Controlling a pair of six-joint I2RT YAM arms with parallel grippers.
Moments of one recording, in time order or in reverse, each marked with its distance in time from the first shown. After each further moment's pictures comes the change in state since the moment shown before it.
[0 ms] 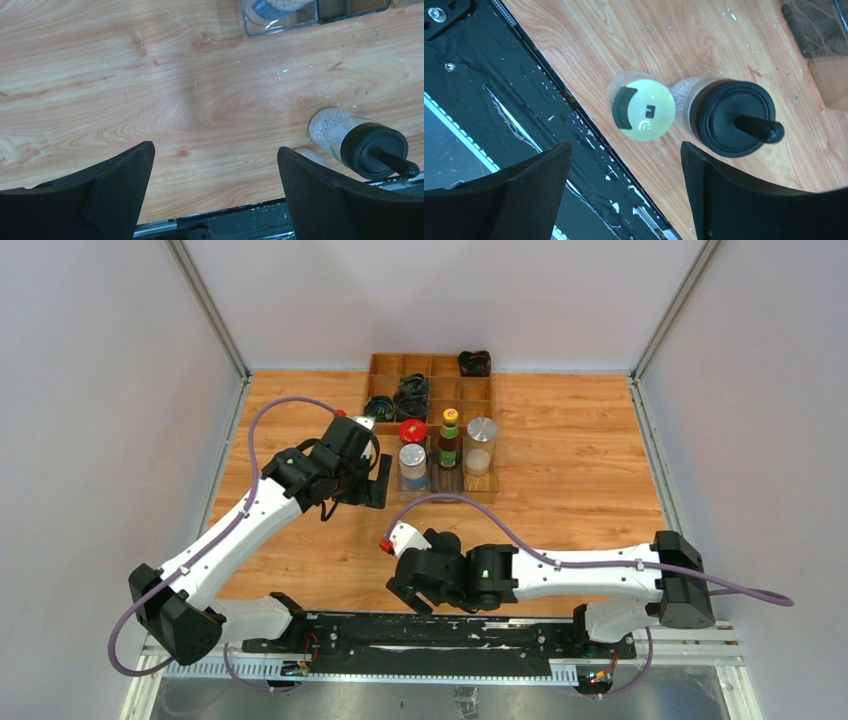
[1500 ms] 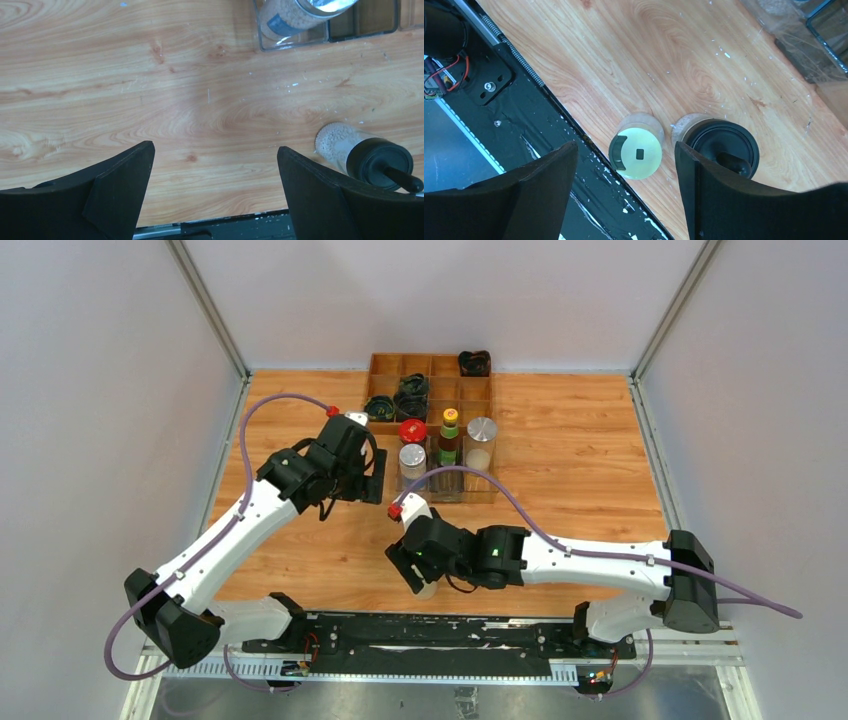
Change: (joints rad) left arm 0.001 -0.022 0.000 -0.002 -0.061 -0.013; right arm -0.127 -0.027 0.003 0.155 -0.081 0.027
